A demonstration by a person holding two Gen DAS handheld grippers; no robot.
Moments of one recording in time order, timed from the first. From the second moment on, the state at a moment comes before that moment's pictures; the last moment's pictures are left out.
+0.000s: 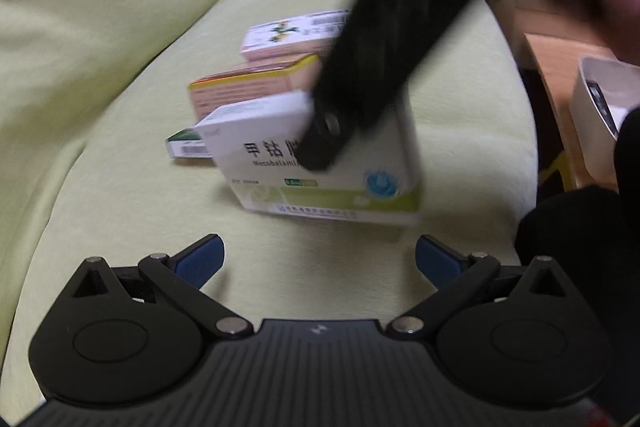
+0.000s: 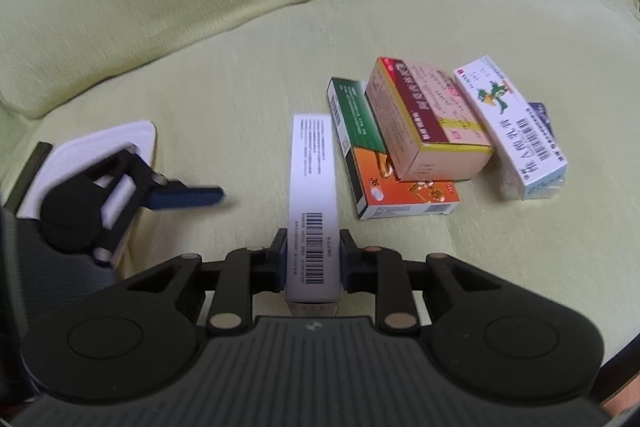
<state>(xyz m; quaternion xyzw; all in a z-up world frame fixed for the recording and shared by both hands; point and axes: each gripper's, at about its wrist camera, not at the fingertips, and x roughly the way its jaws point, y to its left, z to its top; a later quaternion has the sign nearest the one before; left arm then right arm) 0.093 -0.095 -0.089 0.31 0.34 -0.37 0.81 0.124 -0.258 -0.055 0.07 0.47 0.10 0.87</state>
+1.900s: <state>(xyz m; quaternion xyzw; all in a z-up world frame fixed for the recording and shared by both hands) -0.107 -0.505 -0.123 0.41 0.20 -0.71 0.53 -0.258 -0.558 -0.033 0.33 0.33 -0.24 0.85</state>
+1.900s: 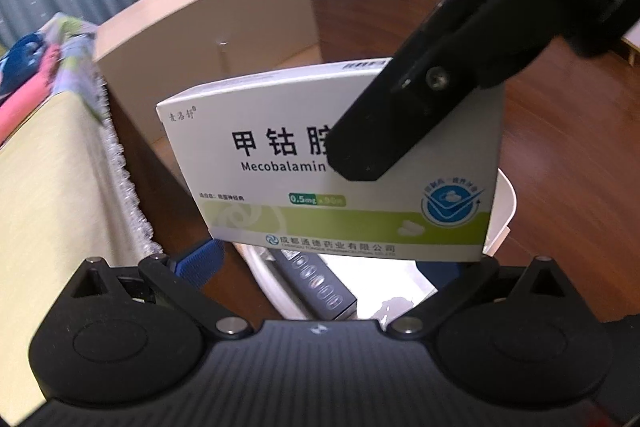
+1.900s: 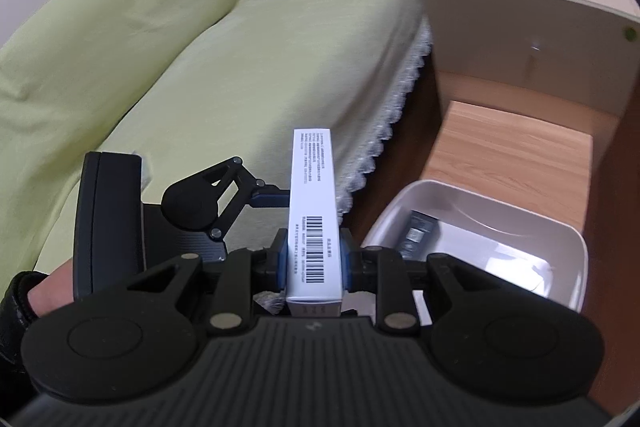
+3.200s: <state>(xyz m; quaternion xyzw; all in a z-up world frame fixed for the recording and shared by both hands) -0.116 -0.528 -0.224 0.49 0.20 -0.72 0.46 -0.292 -0.615 -0.190 0.40 0.35 -0.37 0.76</state>
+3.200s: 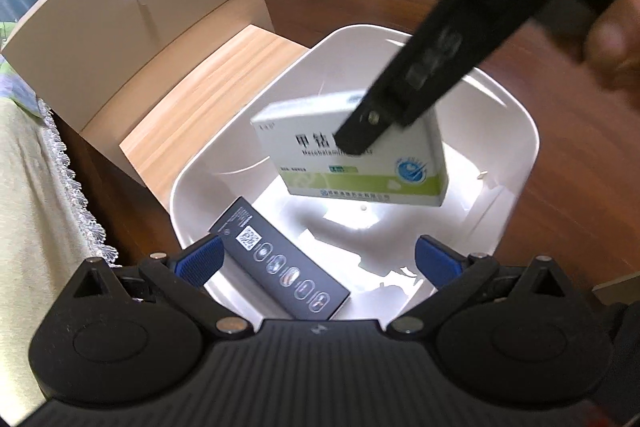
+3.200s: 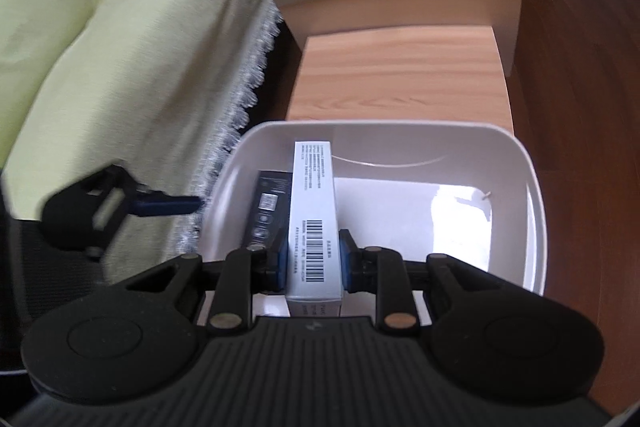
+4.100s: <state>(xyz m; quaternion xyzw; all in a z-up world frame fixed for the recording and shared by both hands) -0.105 -0.515 -0.211 0.48 0.20 -0.72 0.46 -0.242 -0.629 -0.294 0.46 0.39 -0.37 0.71</state>
